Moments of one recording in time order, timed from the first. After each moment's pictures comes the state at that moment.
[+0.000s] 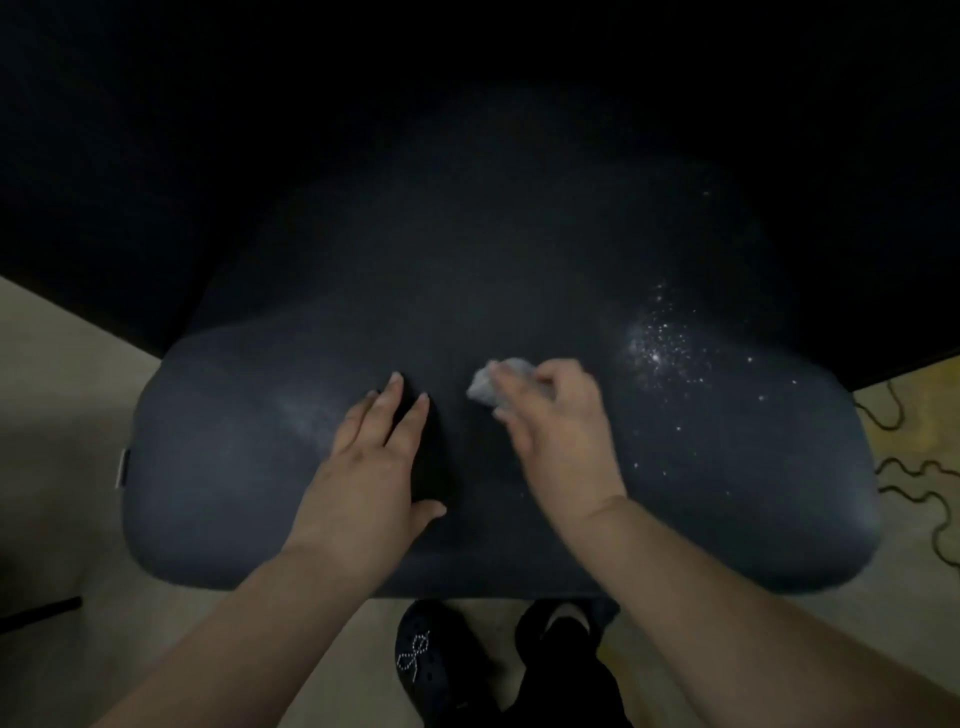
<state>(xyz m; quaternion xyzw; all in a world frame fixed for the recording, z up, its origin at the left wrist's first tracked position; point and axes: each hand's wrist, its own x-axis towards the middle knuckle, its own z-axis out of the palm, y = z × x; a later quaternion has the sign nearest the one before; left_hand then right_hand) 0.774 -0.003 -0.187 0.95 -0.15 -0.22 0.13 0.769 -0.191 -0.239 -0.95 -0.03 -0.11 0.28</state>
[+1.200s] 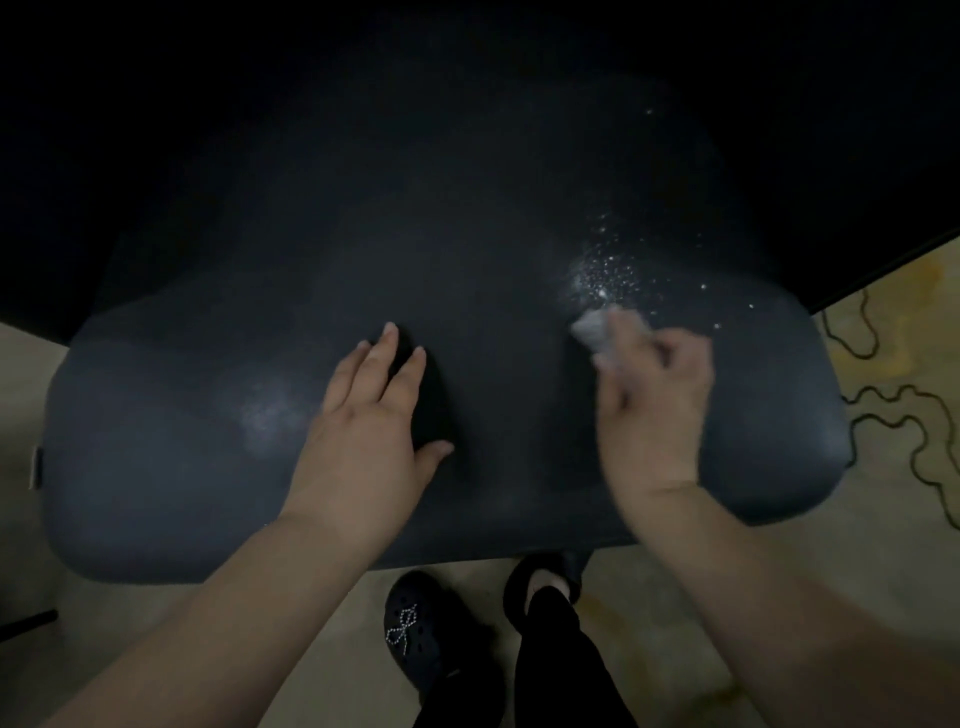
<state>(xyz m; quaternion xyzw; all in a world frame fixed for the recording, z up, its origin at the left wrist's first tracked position) 0.765 -0.050 -0.195 0.96 -0.18 -0.16 0.16 0.719 -0.272 -0.242 -0.94 0.20 -0.19 0.19</state>
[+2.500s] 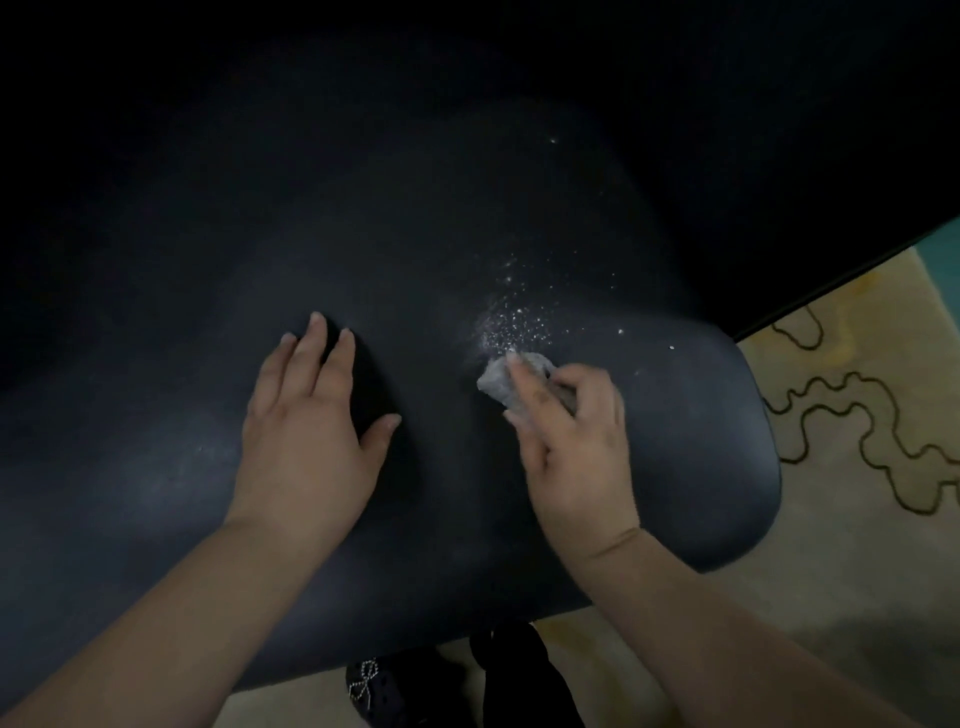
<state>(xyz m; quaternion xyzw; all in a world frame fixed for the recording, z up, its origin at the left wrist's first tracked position) 0.823 -0.110 -0.208 0.97 -0.14 -0.14 0.14 0.732 -0.297 -0.239 -0.94 0.13 -0.14 0.27</state>
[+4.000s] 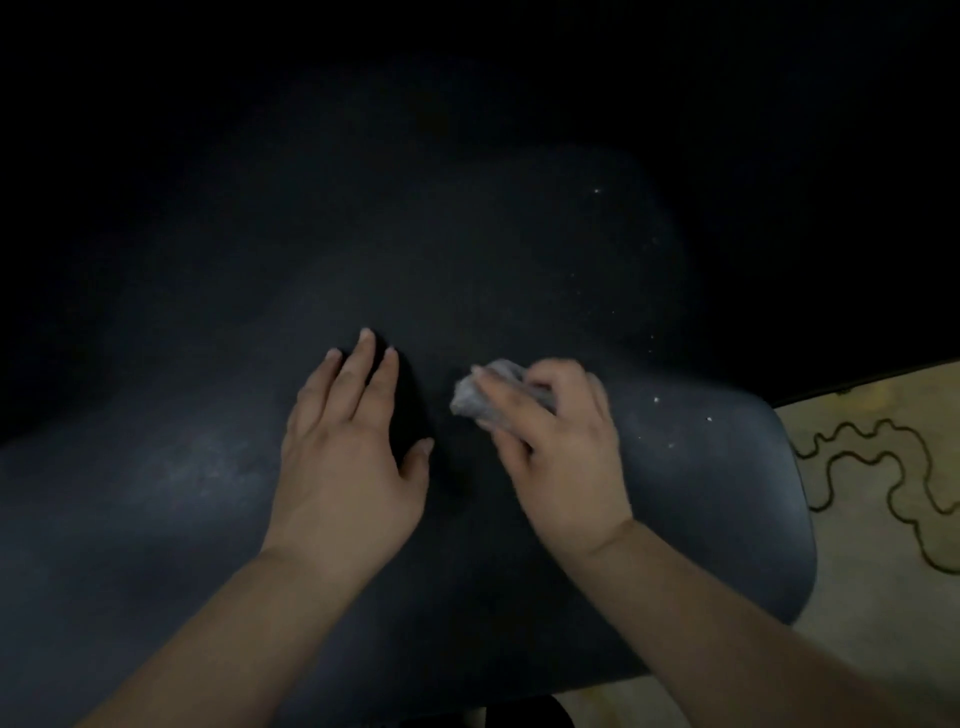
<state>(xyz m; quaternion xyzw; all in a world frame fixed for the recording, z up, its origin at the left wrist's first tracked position) 0.848 -0.128 -0.203 0.96 -0.14 -0.17 0.18 0.798 -0.299 -0.235 -0.96 0.04 -0.13 0.26</state>
